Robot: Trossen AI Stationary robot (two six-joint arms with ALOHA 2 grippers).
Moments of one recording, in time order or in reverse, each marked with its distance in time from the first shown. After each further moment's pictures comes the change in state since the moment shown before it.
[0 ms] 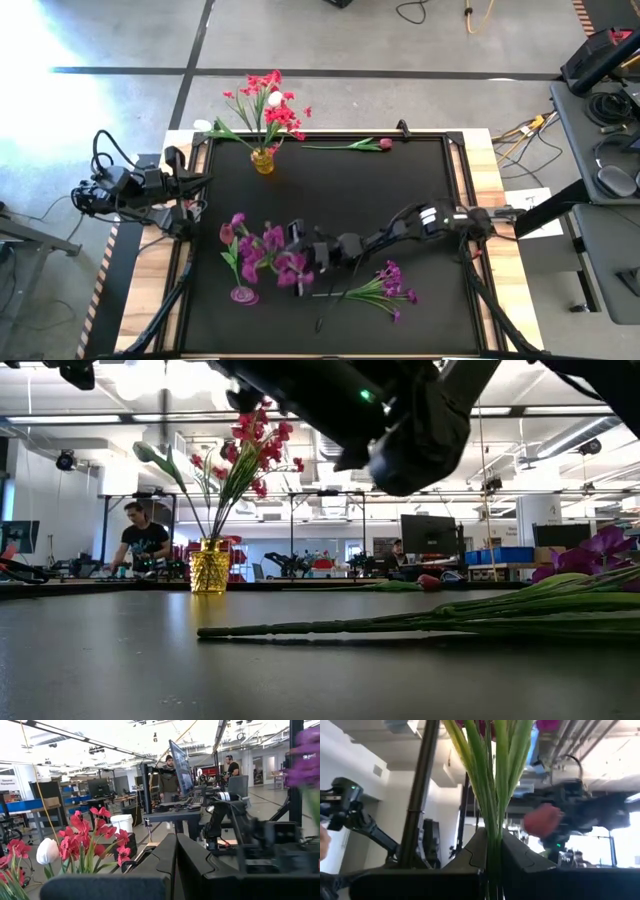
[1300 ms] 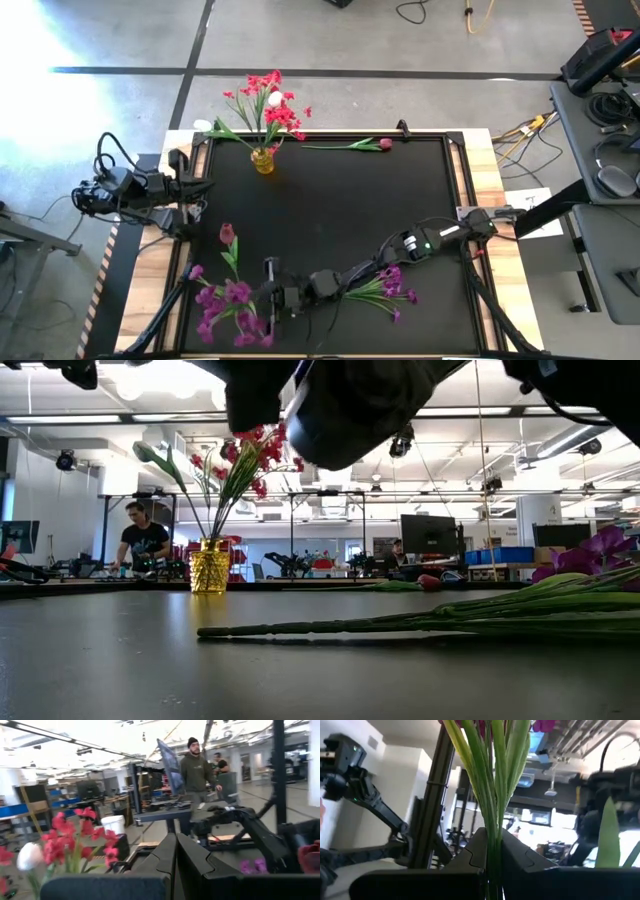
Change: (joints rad) left arm 0.000 0.001 -0.015 -0.002 0.060 0.013; right arm 0.141 0.268 0.562 -0.365 0.138 -0.162
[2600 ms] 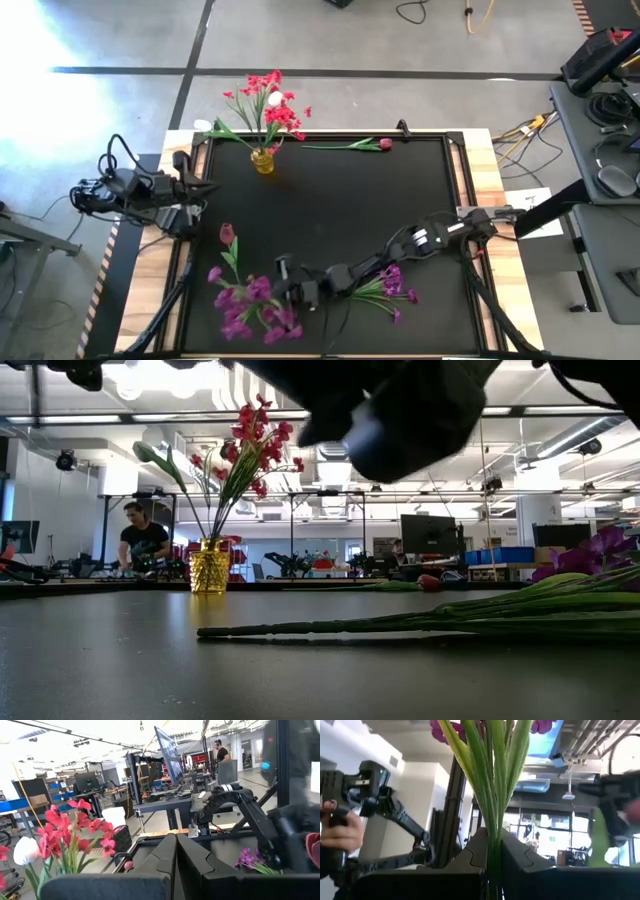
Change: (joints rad) left arm 0.000 0.045 0.006 -0.025 -0.009 0.003; right arm -0.003 -0.128 -0.278 0.186 -0.084 0.083
